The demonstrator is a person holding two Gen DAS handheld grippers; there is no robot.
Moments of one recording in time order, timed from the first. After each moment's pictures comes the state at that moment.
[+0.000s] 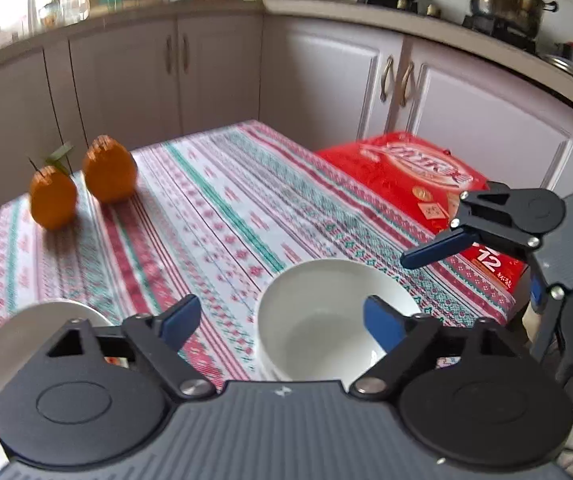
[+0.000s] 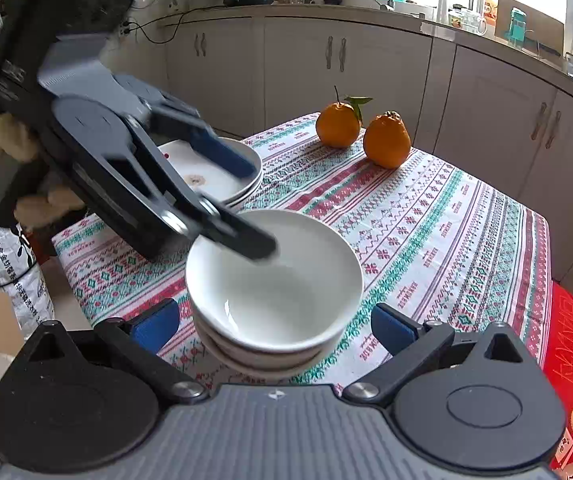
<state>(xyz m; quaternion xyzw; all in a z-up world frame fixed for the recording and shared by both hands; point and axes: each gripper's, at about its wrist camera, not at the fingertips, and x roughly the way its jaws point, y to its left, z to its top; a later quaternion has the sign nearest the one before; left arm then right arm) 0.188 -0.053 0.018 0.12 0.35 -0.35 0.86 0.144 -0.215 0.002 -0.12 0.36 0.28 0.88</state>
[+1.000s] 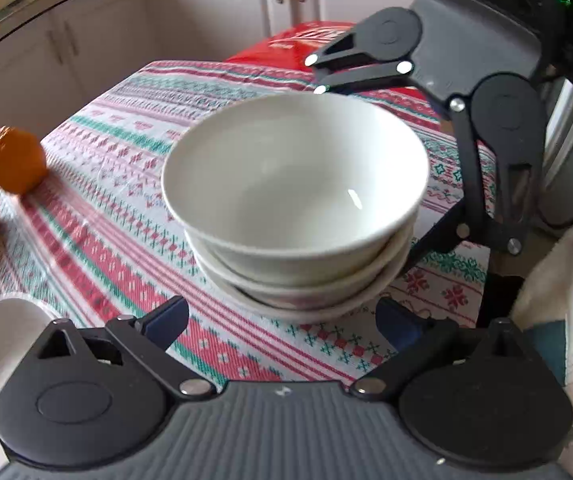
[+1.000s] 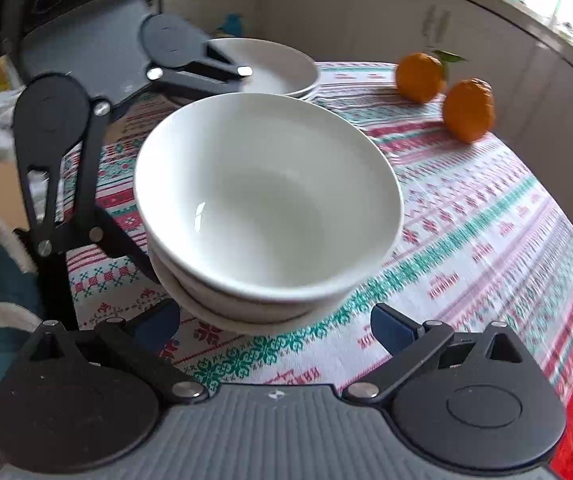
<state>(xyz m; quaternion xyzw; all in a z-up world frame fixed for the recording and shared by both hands) 0.180 -0.069 -0.060 0.28 0.37 -0.45 0.76 0.181 -0.208 -0.054 -0.26 0.40 0.39 0.79</state>
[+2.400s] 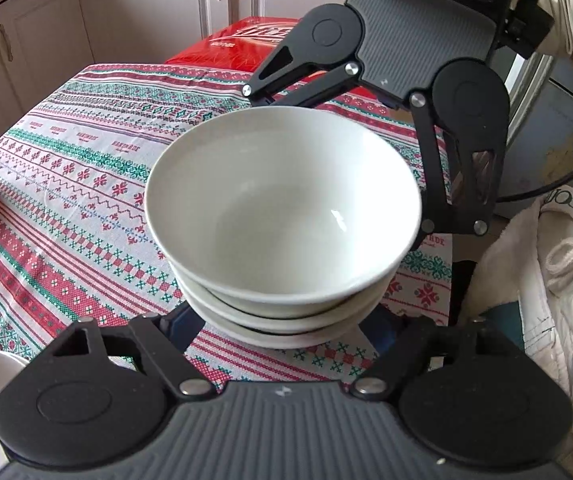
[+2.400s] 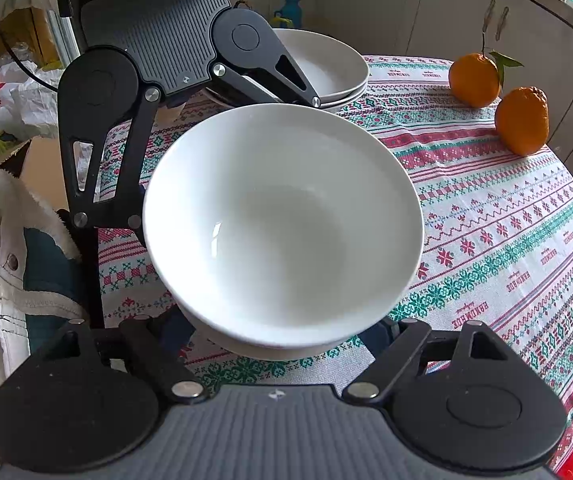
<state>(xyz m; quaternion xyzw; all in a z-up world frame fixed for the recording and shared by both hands) 0.211 -0.074 -0.060 0.28 0.39 -0.54 0.69 0.203 -0.202 -0.048 -0.26 0.43 0.46 0.73</state>
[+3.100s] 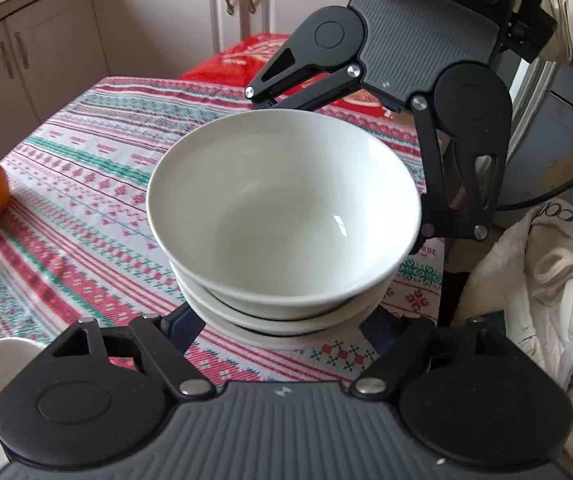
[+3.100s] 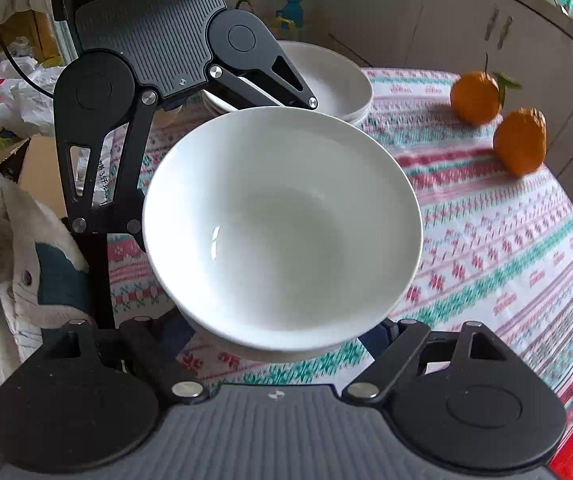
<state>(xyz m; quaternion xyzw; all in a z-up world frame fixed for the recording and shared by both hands) 0.204 -0.056 -0.036 0.26 0.37 -0.53 0.72 0.205 -0.186 -0.025 -0.28 0.42 0.46 0.73</state>
